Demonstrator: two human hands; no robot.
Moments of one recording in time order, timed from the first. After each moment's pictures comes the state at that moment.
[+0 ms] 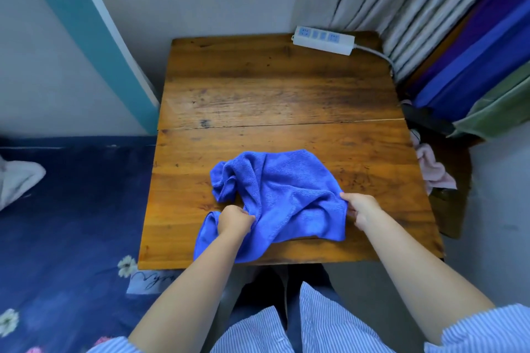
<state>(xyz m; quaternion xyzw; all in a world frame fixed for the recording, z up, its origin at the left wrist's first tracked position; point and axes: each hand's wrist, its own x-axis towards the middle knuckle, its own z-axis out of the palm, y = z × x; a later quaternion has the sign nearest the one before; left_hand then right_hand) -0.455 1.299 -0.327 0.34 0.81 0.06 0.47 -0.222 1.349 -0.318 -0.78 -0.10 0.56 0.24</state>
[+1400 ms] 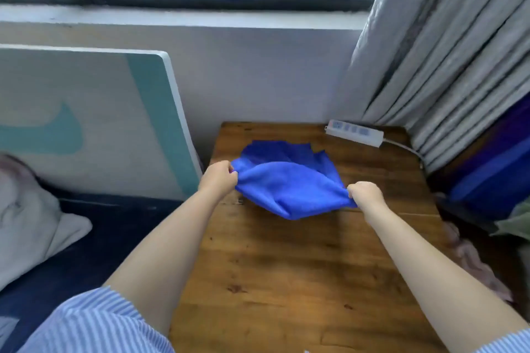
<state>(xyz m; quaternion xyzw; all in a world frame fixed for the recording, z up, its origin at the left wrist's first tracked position) -0.578 1.474 -0.189 0.51 0.81 0.15 0.24 -0.298 1.501 -0.198 -0.75 -0.46 0.44 0.19</state>
